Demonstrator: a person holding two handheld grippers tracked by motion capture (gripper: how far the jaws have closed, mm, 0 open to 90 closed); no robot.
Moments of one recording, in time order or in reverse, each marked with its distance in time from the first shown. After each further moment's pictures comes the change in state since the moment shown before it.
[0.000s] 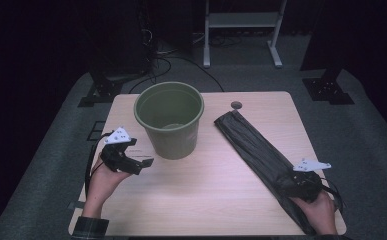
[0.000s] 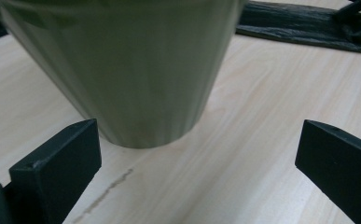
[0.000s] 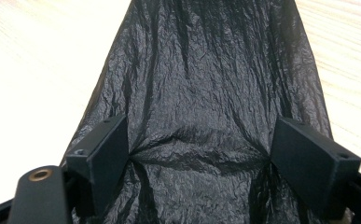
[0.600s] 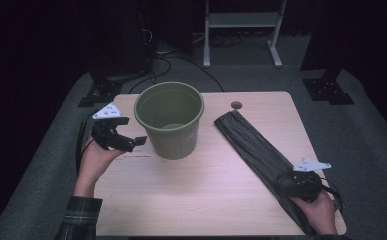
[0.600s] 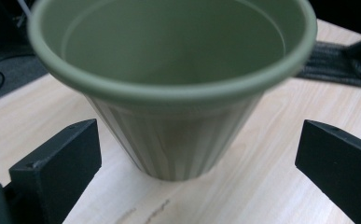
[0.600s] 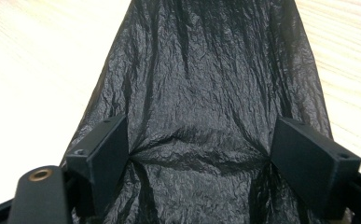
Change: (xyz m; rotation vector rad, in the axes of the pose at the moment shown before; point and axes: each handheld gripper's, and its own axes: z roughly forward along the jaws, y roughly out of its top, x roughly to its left) left arm 0.027 0.051 -0.024 -0.036 0.037 0.002; right arm 0.000 0.000 0.000 -0.001 0.000 0.000
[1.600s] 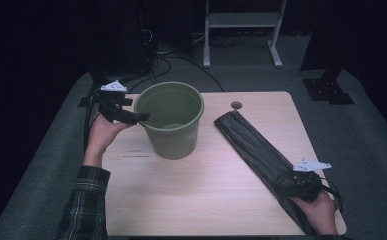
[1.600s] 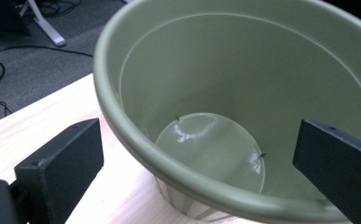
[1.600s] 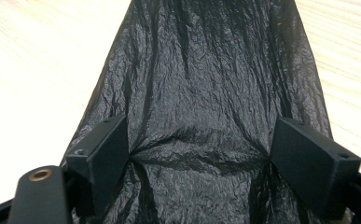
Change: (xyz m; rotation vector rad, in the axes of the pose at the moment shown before) left arm 0.054 0.034 0.039 0.031 -0.002 -0.057; right arm 0.000 0.000 0.000 0.000 0.000 -0.001
